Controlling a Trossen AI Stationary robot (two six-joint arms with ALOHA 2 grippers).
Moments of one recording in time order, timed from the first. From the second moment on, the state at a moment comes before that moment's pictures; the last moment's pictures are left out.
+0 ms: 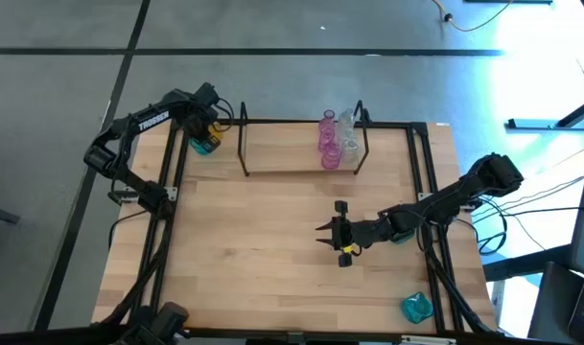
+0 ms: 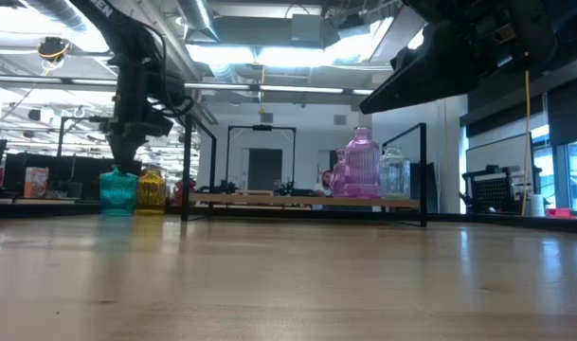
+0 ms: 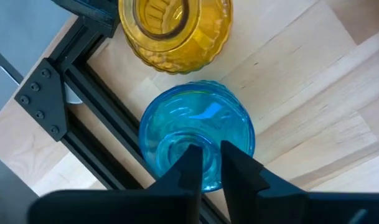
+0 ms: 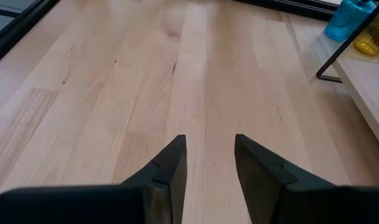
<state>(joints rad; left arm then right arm) 1.04 1.50 1.07 -1.04 -0.17 0.18 0.40 1.45 0.71 0.18 0.35 0.03</state>
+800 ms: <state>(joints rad) 0.92 1.35 1.17 -1.20 -0.28 0.21 0.40 1.45 0.71 0.18 0.35 0.03</state>
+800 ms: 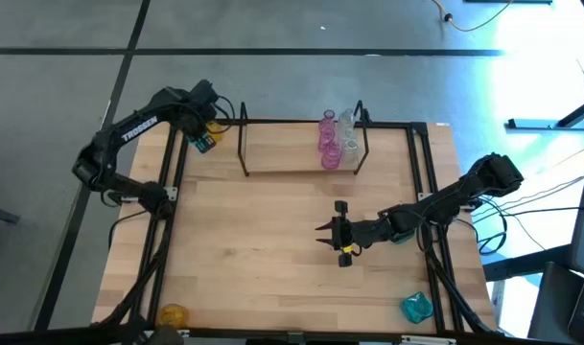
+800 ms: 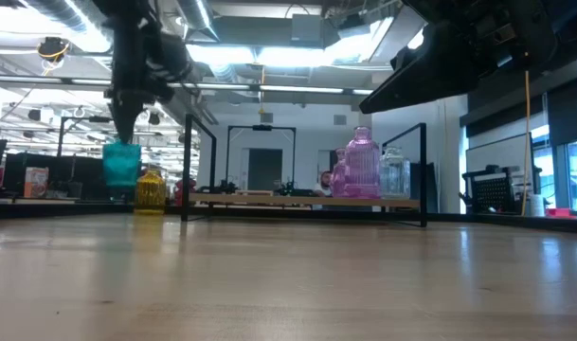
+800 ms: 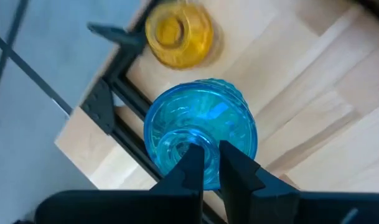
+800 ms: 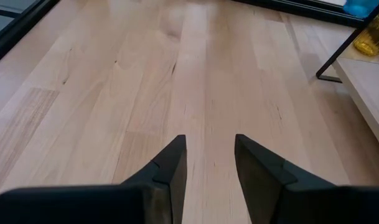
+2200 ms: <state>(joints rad) 0.55 1.50 1.65 -1.05 -0.26 0.22 0.40 1.45 0.71 0.18 0.35 0.05</state>
